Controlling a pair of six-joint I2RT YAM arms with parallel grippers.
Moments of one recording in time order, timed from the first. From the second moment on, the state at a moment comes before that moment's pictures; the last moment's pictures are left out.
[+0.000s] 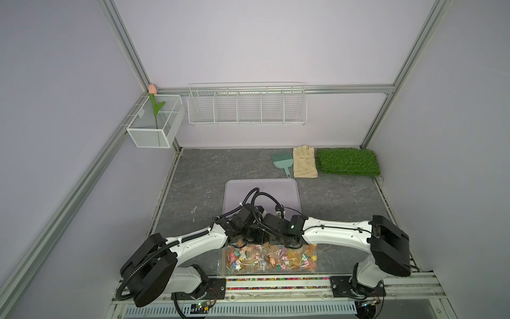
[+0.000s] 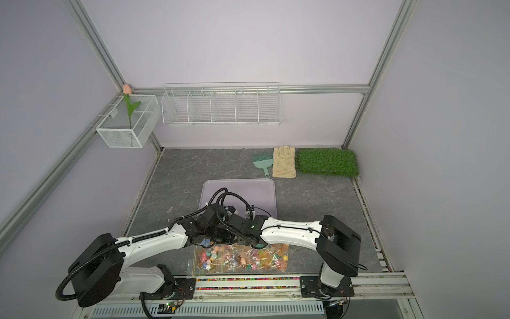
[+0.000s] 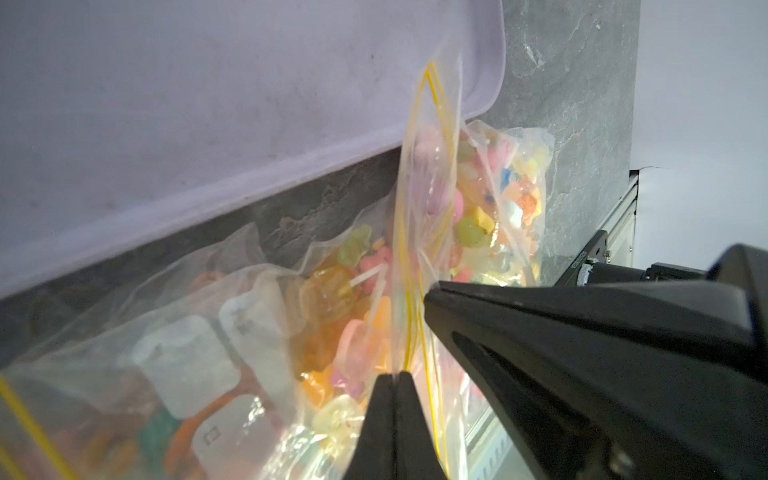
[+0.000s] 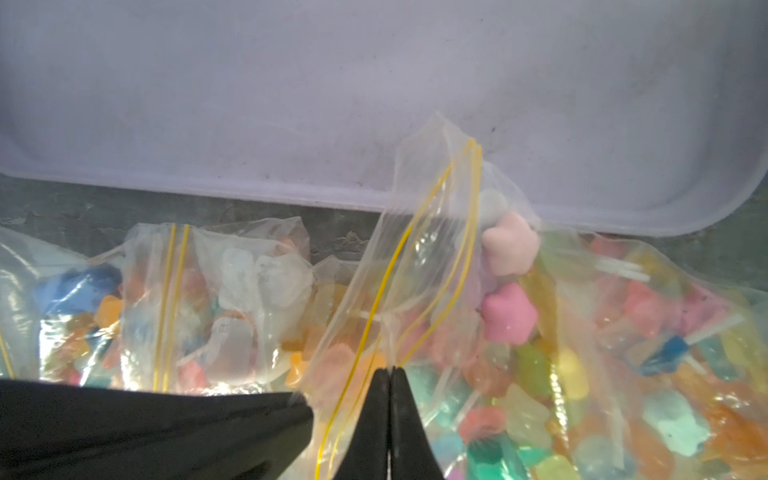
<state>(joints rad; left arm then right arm) -0.85 1.31 0.60 -0.22 0.43 -0.70 1.18 1.65 1.07 -0.67 0.25 1.06</state>
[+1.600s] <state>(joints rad) -0.85 1.22 0.60 -0.30 0.26 -0.70 1.17 1.40 1.09 -0.88 0.31 1.02</state>
